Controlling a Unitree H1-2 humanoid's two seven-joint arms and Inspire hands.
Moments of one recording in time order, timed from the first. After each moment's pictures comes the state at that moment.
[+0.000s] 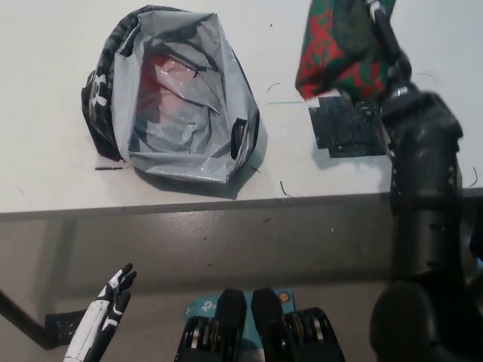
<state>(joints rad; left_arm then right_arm) 0.05 0.24 -0.02 0.16 0.12 -0.26 -0.10 -1.04 0.09 -0.56 0.54 0.72 0.44 -0.09</state>
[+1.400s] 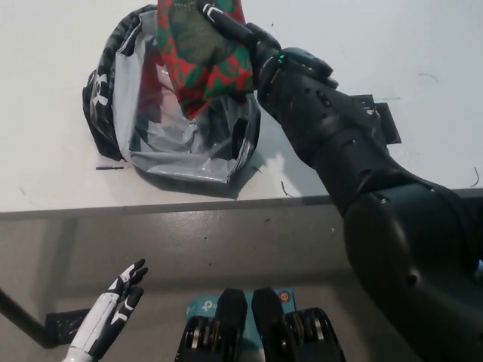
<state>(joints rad) 0.03 0.28 -0.06 0.11 0.14 -0.20 -0.15 -1.42 0.12 -0.30 1.35 0.53 0.20 -0.11</state>
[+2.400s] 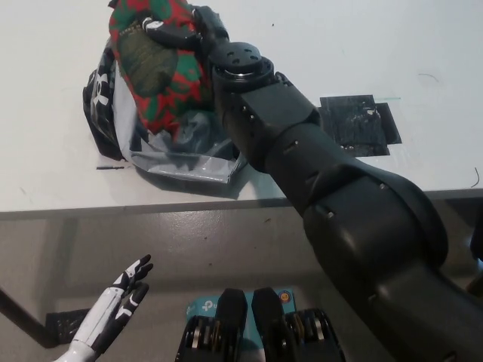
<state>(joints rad) 0.01 0.30 -0.08 0.10 0.14 -0.19 -0.17 -1.51 0.20 -0.05 1.42 0.23 0.10 -0.23</state>
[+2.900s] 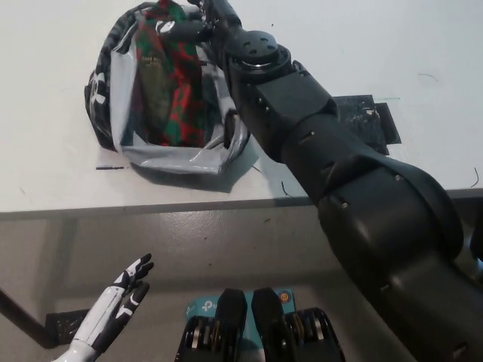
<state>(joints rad) 0.00 0.30 -0.08 0.10 0.14 -0.18 -0.17 -1.51 0.16 0.00 1.42 0.18 0.09 -0.12</state>
